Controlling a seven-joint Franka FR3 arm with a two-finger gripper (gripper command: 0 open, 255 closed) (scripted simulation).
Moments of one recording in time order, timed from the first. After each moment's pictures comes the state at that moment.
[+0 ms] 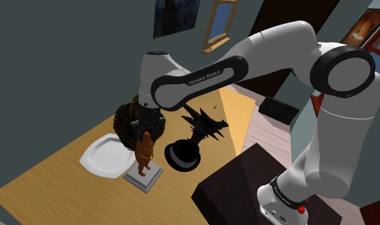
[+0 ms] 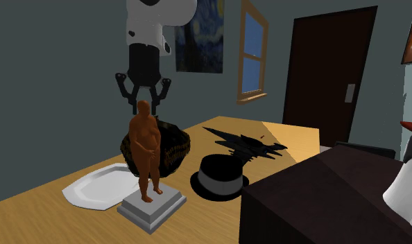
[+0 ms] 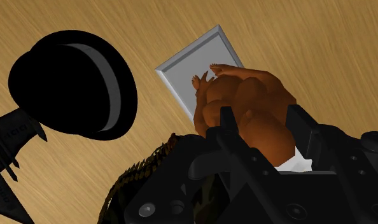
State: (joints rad) arm 0.23 0.41 0.44 -1.86 0.02 2.20 0.73
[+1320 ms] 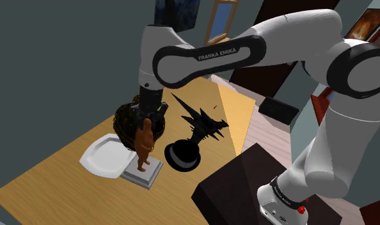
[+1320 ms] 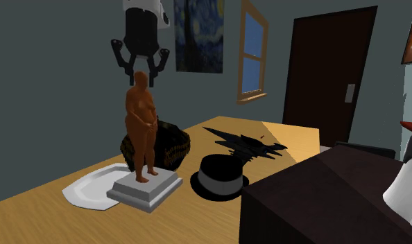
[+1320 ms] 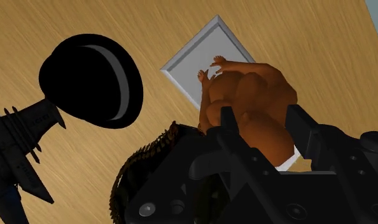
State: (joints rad) arm 0.22 0.31 0.46 -1.78 0.05 2.03 0.73
